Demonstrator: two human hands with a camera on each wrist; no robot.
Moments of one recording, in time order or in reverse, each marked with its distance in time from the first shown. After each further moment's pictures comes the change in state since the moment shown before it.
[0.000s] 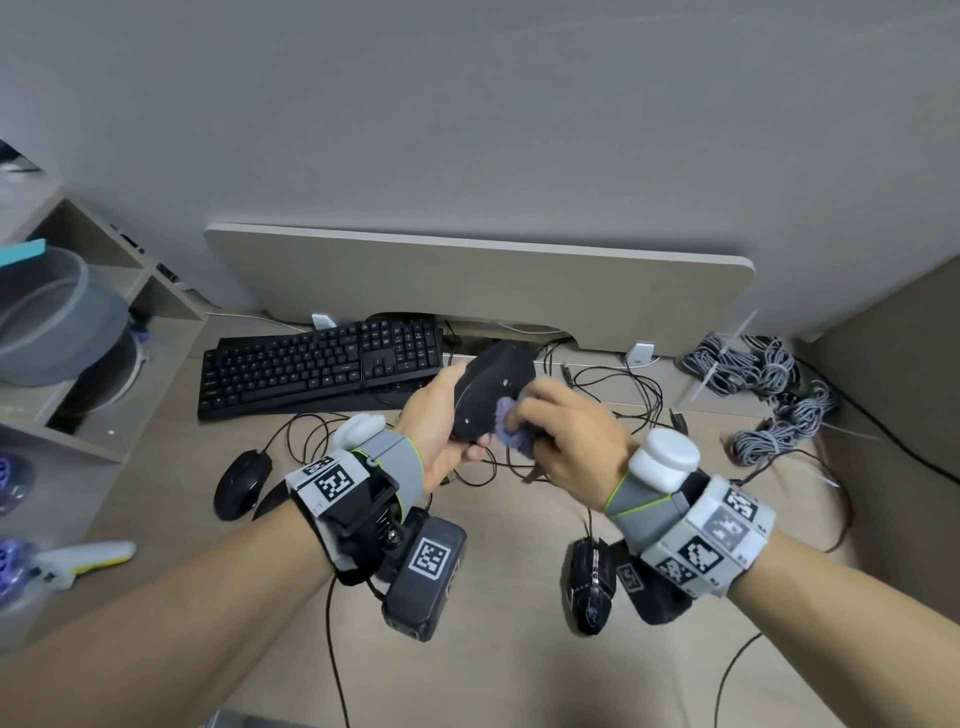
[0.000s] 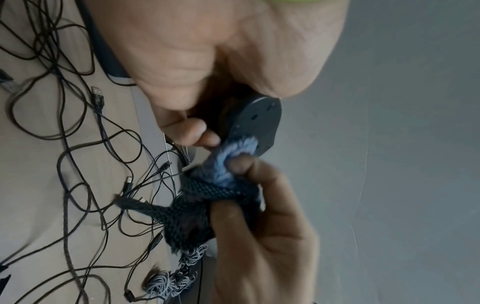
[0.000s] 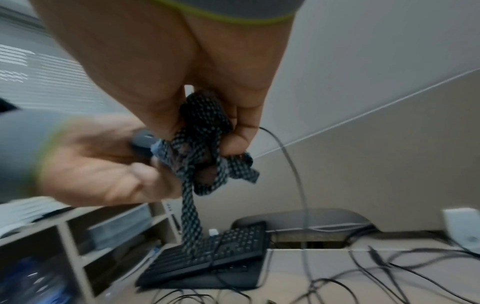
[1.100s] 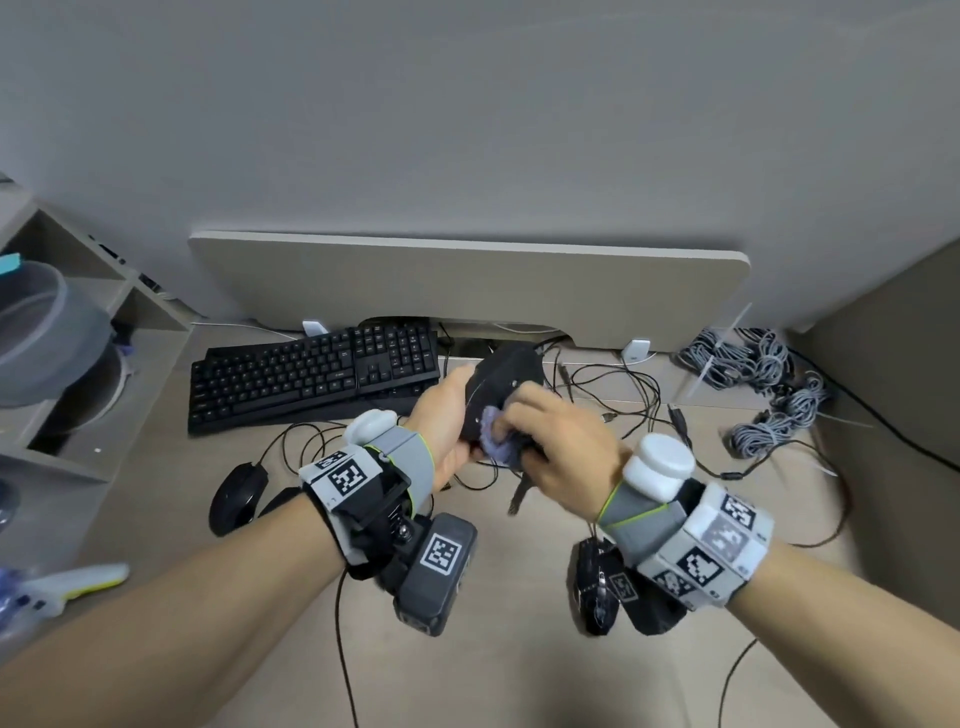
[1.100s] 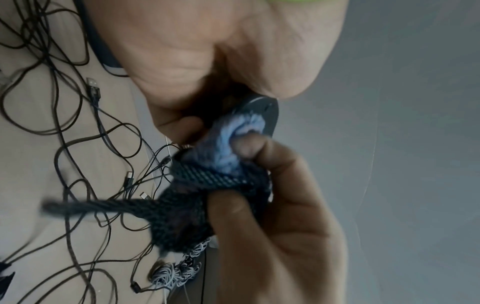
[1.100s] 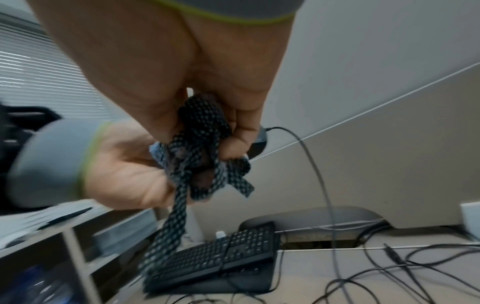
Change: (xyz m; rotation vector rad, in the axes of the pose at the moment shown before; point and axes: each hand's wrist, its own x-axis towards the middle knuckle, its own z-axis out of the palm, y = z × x) left_hand 0.023 0.001 0.000 -0.018 -0.012 -0.088; right_hand 0.008 -0.008 0.006 0.011 -0.028 -0.010
